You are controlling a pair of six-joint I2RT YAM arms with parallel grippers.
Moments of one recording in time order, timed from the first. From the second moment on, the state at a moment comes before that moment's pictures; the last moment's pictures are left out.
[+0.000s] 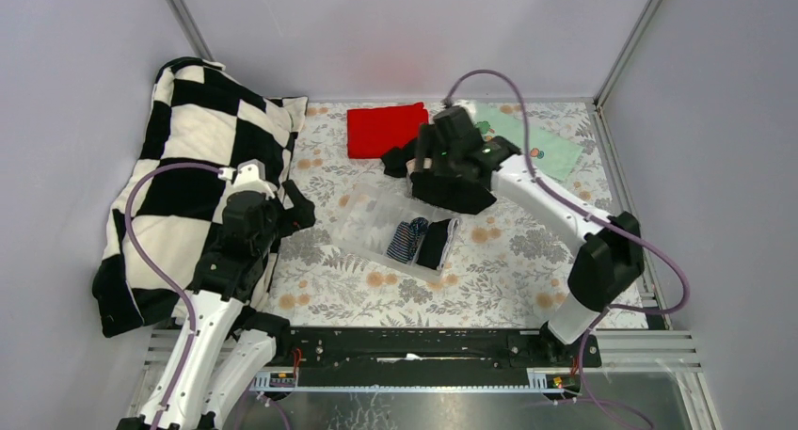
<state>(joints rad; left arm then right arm) -0.22 0.67 0.76 -0.58 -0.12 -0.44 0.61 1.66 1.48 -0.60 0.23 0.57</state>
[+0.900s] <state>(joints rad) -0.22 0.63 0.76 -0.58 -0.20 -0.46 1.00 2.23 1.79 -0.75 0.41 0.82</state>
